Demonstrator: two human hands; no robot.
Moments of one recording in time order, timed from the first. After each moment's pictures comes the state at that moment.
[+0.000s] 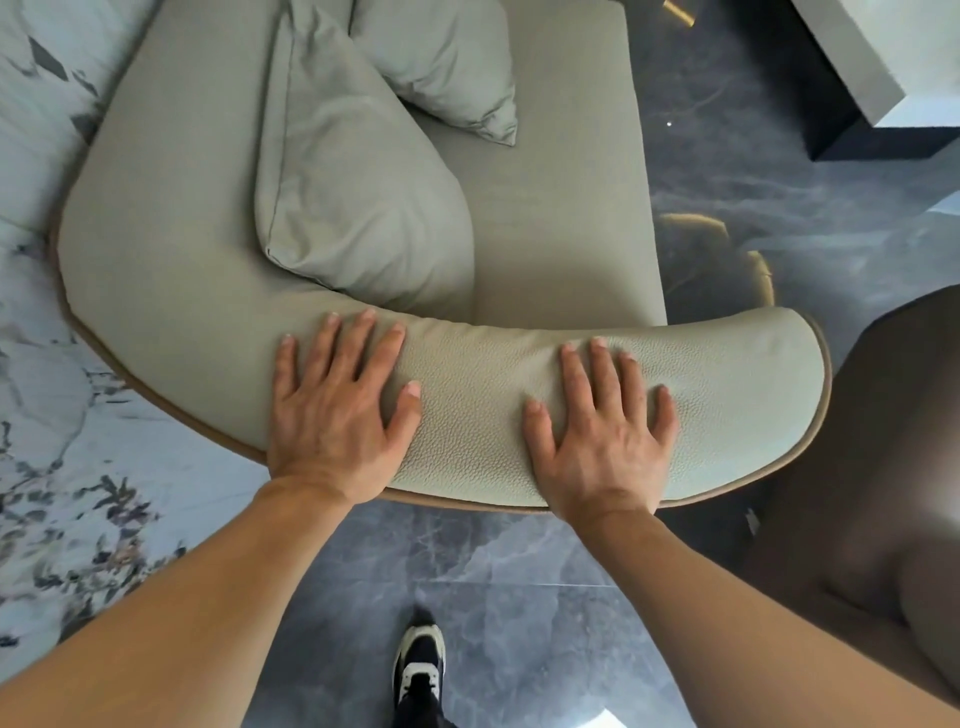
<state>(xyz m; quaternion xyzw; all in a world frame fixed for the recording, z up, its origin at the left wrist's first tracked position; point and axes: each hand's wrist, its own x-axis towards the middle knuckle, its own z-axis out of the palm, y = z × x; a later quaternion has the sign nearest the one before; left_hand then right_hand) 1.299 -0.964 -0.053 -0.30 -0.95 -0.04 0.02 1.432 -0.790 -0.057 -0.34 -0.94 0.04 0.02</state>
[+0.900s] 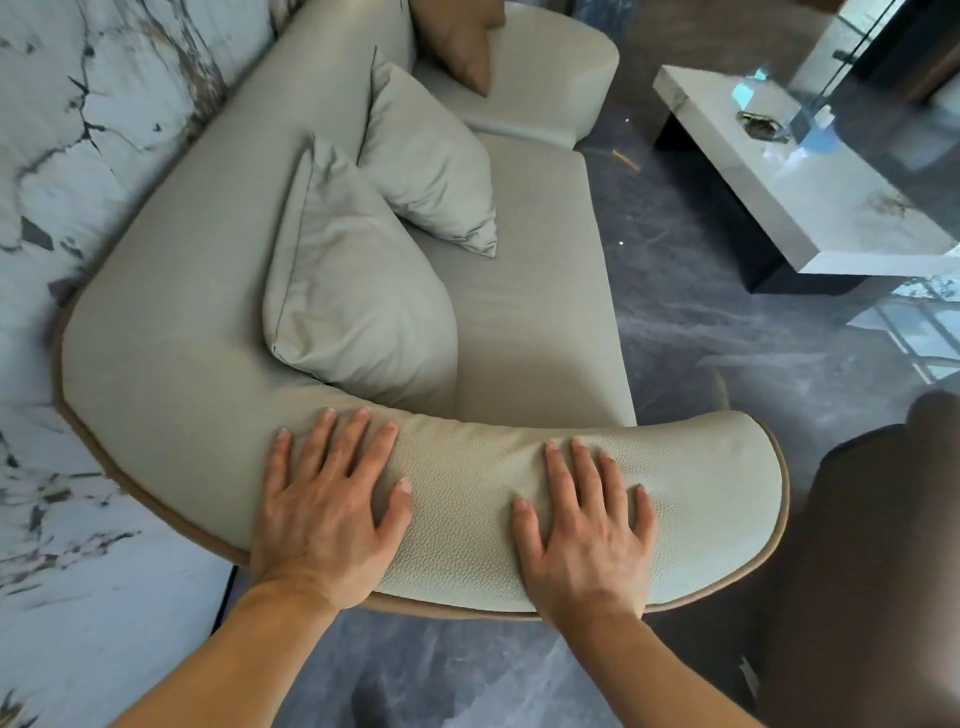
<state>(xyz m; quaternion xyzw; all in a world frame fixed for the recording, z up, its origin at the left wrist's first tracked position) 1.223 -0.919 -0.047 -0.31 -0.95 -0.07 0.01 1.356 -0.746 -0.056 -0.35 -0.94 0.03 0.04</state>
